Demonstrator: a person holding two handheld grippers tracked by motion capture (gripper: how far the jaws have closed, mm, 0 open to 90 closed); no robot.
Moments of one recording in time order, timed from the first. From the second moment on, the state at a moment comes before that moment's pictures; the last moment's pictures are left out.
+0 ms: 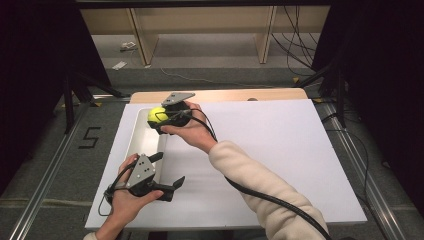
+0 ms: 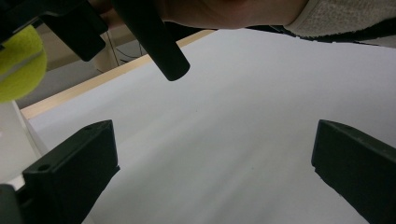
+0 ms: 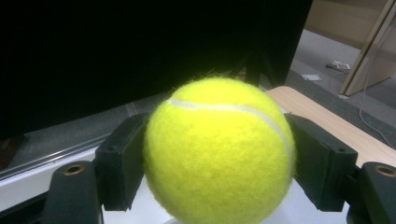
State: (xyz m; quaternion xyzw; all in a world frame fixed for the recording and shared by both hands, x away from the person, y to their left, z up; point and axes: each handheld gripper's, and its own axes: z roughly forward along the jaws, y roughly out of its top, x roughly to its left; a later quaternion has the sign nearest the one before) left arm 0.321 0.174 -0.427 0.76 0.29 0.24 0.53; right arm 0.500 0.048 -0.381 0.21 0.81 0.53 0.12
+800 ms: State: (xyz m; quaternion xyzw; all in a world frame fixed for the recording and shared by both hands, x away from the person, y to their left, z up) left arm 0.320 0.174 -0.427 0.76 0.29 0.24 0.53; right arm 0.504 0.055 -0.384 0.21 0.82 0.53 0.11
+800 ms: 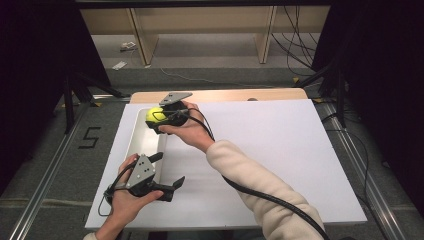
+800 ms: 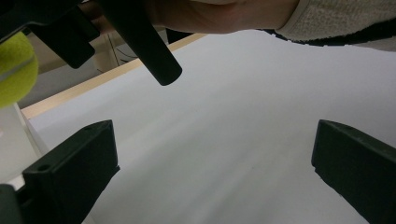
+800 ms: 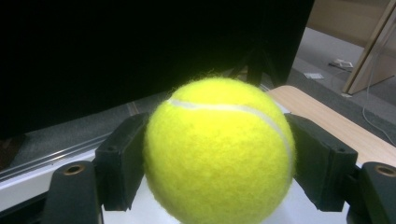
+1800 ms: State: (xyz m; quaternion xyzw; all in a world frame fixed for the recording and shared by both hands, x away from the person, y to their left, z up) left arm 0.320 0.174 -0.428 0.77 0.29 0.24 0.52; right arm 0.505 0.069 -0.384 0.20 0.82 0.52 0.11
